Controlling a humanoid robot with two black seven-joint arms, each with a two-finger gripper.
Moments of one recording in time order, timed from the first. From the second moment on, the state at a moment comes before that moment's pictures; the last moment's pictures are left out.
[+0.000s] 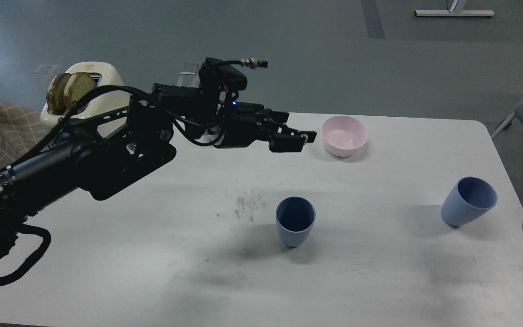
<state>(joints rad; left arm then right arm) -0.96 0.38 -0.70 -1.25 1.65 -0.48 -0.24 0.32 -0.37 1.85 1.08 -0.64 0.49 0.02</state>
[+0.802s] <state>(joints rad) -0.41 0.45 -1.48 -1.07 0.30 -0.40 -0.24 0.03 -0.76 1.71 1.49 -1.62 0.49 0.07</state>
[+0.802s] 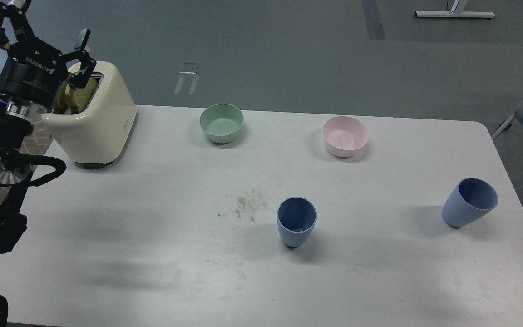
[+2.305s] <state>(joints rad) -0.40 0.42 -1.49 -1.06 0.27 -0.37 -0.25 -0.02 -0.65 1.33 1.37 -2.05 0.31 0.07</state>
